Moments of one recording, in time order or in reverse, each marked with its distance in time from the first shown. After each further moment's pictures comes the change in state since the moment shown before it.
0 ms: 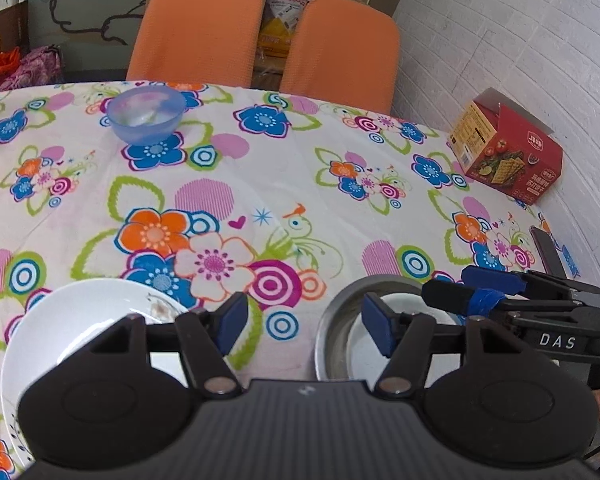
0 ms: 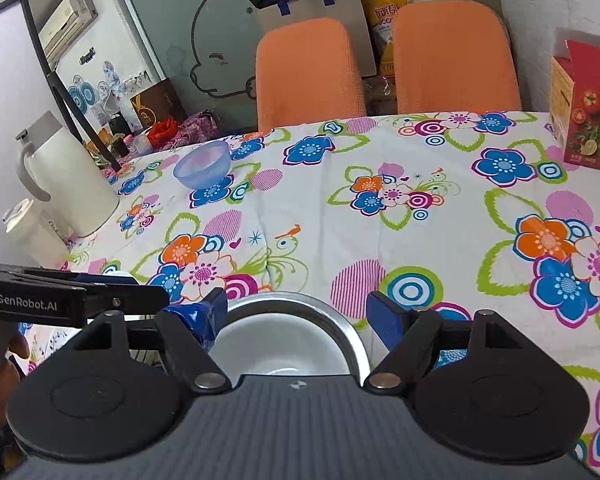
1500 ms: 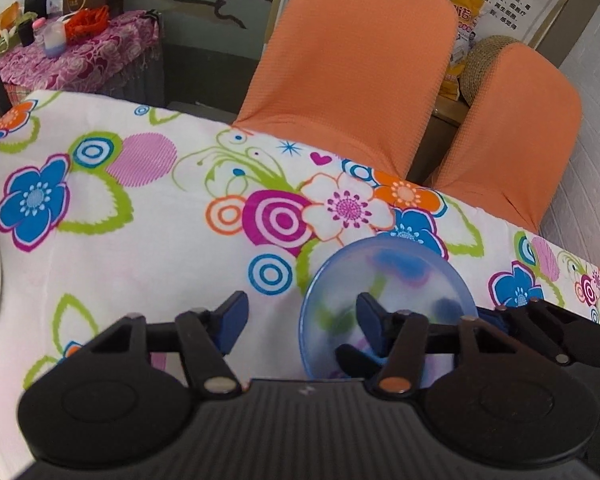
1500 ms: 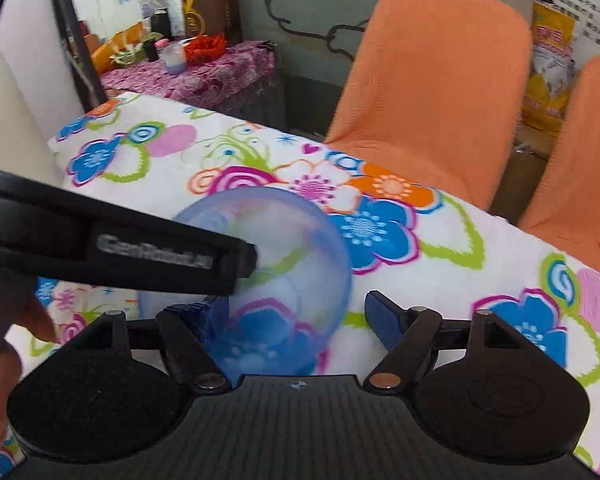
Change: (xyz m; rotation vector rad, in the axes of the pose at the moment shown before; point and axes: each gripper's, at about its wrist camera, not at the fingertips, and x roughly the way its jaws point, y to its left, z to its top) left arm 0.155 0.209 0.184 -0.227 0.010 0.231; right arm 0.300 0.142 0.140 -0.391 0.173 0.024
